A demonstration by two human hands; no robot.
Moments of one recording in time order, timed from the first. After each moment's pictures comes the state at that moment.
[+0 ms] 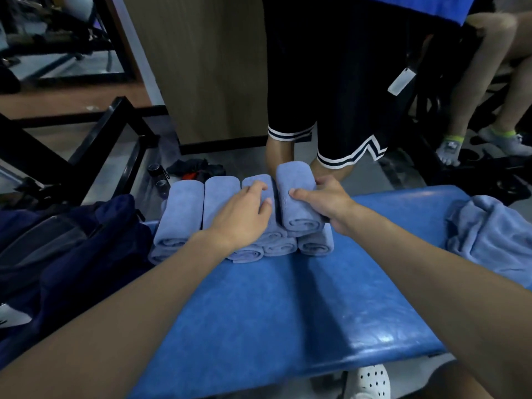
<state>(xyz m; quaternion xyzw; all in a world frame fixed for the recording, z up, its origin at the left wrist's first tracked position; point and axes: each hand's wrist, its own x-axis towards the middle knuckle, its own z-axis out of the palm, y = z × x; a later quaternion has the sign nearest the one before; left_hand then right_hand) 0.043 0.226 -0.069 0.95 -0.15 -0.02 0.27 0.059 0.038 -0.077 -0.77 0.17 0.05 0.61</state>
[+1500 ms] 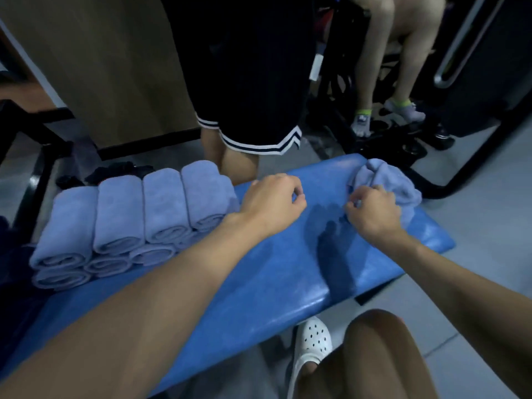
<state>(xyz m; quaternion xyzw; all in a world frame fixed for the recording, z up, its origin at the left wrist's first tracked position) -0.003 0.031 -0.061 0.92 -0.33 -0.01 0.22 -0.078 -0.158 -0.101 -0.93 0.32 -0.09 0.19</state>
